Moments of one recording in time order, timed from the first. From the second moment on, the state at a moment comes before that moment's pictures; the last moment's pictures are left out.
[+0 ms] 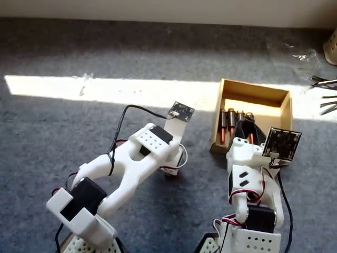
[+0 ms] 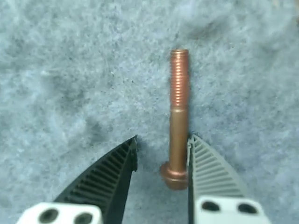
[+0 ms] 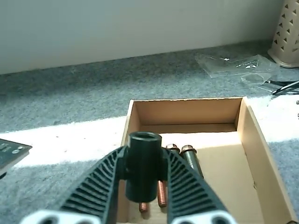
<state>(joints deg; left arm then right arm) 30.2 4.9 32.6 55.5 18.9 4.5 -94.1 78.8 39.5 -2.4</state>
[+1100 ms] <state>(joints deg) 18.9 2.8 29.3 68.4 -21.8 4.5 -94.1 78.8 39.5 -2.4</state>
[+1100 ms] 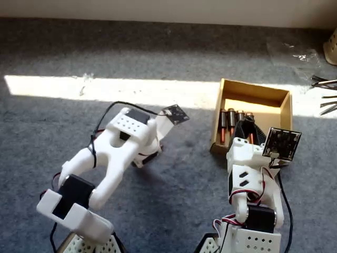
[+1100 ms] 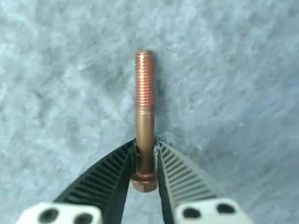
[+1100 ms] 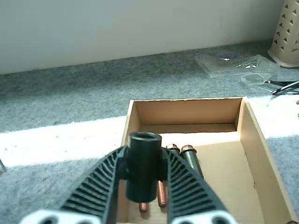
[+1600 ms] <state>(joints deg) 1.5 -0.9 27.1 68.4 -68.2 4.5 -94.1 78.8 39.5 -2.4</state>
